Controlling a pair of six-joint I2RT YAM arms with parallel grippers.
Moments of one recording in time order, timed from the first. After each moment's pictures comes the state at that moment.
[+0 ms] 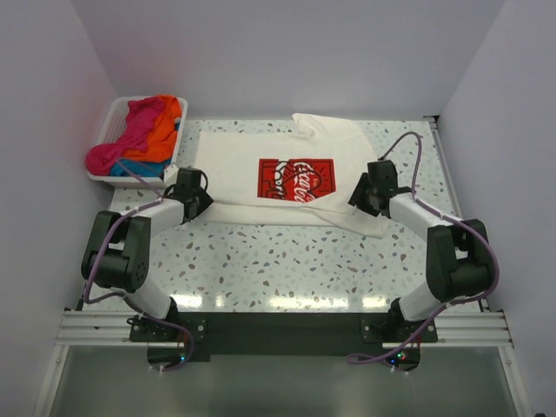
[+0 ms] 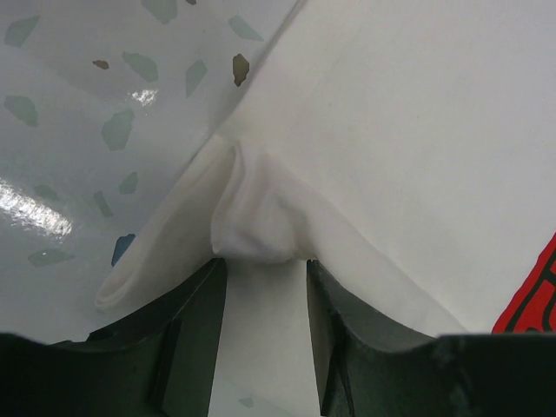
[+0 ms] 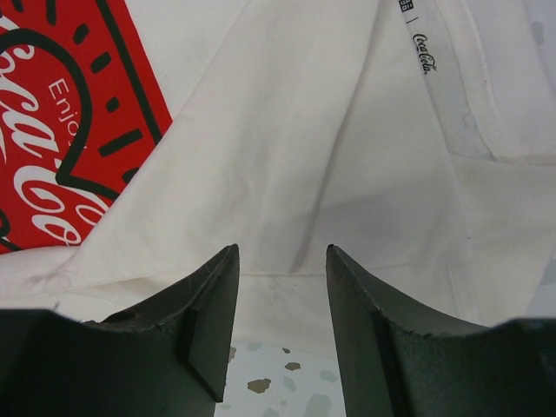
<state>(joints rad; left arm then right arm) -0.17 1.62 0.78 -0.04 -0.28 -0.85 0.18 1.55 0.89 -0.24 0.10 0.61</state>
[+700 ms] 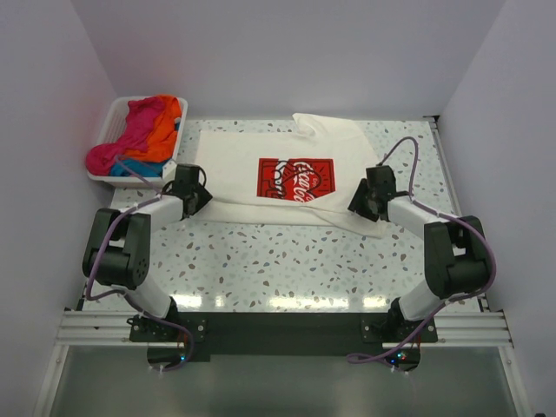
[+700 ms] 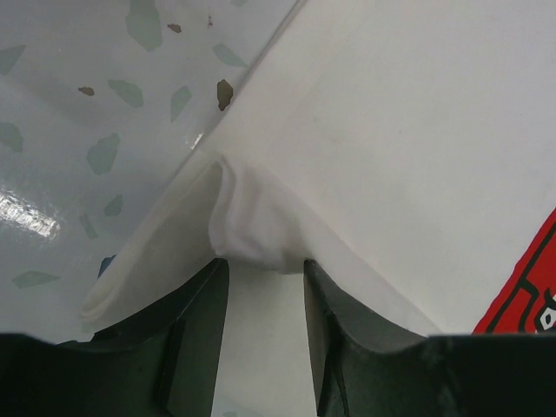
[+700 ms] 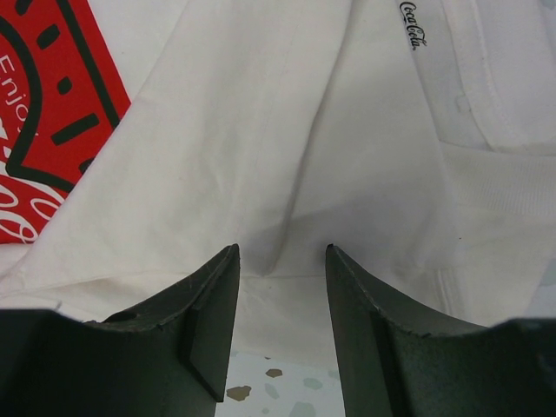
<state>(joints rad) -0.15 1.65 0.82 -0.04 -0.26 -0.86 0.19 1.58 0.84 -0.20 0.10 0.60</state>
